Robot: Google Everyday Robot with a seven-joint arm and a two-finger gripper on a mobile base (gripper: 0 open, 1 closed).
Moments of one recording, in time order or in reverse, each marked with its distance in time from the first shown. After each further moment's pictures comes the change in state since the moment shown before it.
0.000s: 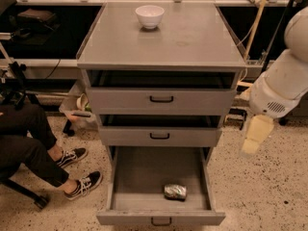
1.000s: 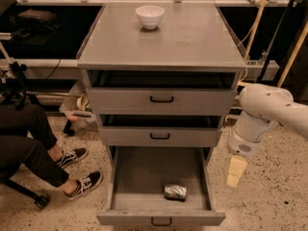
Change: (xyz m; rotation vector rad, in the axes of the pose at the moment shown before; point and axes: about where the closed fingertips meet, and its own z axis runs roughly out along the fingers) arm 0.062 0.013 0.204 -0.323 0.087 0.051
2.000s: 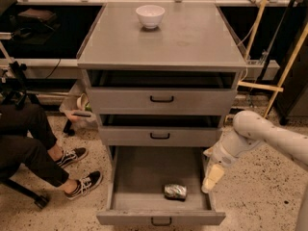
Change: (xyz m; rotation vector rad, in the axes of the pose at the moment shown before) arm -0.034 -0.056 0.105 -0.022 -0.293 -0.012
